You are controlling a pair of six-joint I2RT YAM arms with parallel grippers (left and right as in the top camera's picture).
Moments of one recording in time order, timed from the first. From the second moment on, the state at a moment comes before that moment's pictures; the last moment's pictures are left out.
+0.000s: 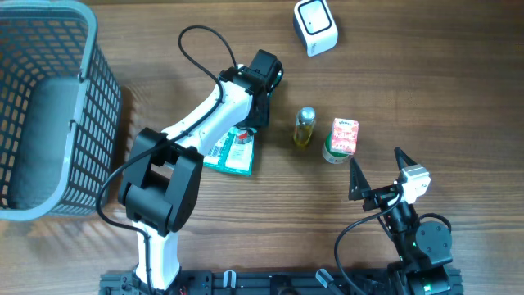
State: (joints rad) left arm -0.51 2.06 1.53 -0.87 -0.18 -0.44; right arm 0.23 0.02 0.01 0.00 -0.04 0.12
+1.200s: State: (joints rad) left arm -0.05 1.67 1.63 -0.96 0.02 -0.25; right arm 0.23 0.02 0.01 0.00 -0.04 0.12
